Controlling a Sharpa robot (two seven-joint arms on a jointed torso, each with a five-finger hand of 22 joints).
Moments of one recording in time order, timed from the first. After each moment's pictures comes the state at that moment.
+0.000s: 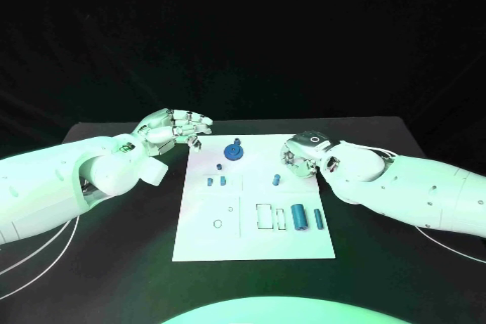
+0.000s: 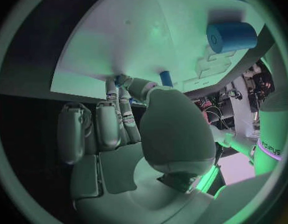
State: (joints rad) left arm 1.20 -0.93 -0.03 1.47 -0.15 0.00 0.29; left_hand 1.33 -0.21 0.58 0.02 0.05 0.88 0.18 0.30 0.39 0.97 0.11 0.47 0.31 1.07 0.04 1.11 0.61 0.18 1.07 0.13 0.81 0.66; right arm 1.20 -0.69 -0.18 1.33 -1.76 -0.35 -0.13; right_hand 1.33 -0.17 0.70 -0.04 0.05 1.09 0.11 0.22 0.52 1.22 0.07 0.15 0.16 1.47 -0.03 1.25 1.26 0.06 1.46 0.08 1.36 1.31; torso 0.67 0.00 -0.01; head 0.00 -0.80
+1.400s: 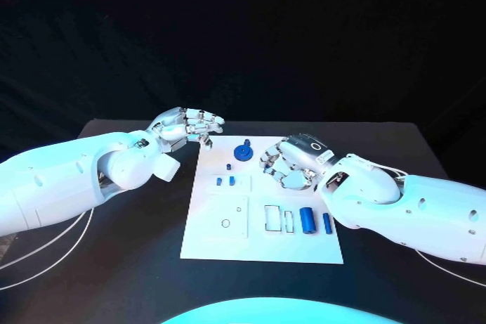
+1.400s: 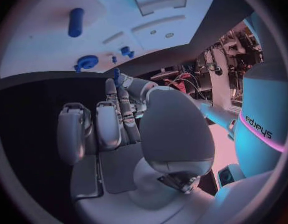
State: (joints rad) left arm 1.20 -0.91 -0.03 1.44 -0.15 0.00 0.29; left_hand 1.33 -0.21 0.58 0.02 0.05 0.87 0.19 0.30 0.39 0.96 0.11 0.47 0.31 1.07 0.04 1.11 0.61 0.18 1.07 0.13 0.80 0.66; right arm 1.20 -0.75 -0.16 1.64 -1.66 -0.56 -0.07; right_hand 1.33 -0.16 0.71 -0.05 0.06 1.10 0.11 0.22 0.52 1.22 0.07 0.15 0.16 1.47 -0.03 1.25 1.26 0.06 1.46 0.08 1.37 1.31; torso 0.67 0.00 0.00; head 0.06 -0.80
